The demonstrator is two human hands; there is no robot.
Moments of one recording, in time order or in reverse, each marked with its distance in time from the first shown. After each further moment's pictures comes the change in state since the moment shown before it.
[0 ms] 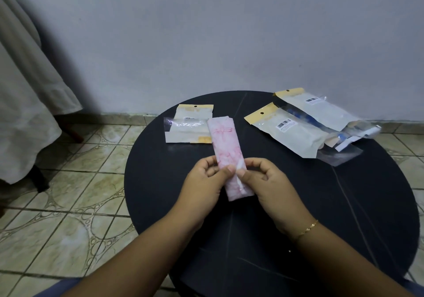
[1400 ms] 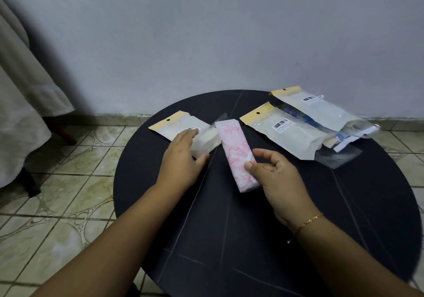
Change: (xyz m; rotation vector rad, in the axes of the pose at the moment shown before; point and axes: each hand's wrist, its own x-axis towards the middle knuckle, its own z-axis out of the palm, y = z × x) left_hand 0.078 -0.002 -0.036 1.007 0.200 0.465; right_hand 0.022 -0.004 -0.015 0.049 0.150 0.029
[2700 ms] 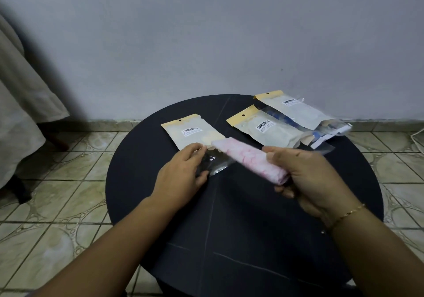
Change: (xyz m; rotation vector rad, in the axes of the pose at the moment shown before) left_hand -0.034 0.004 0.012 0.285 0.029 0.373; right_hand -0.030 -0.048 -0.049 -0.064 0.051 0.111
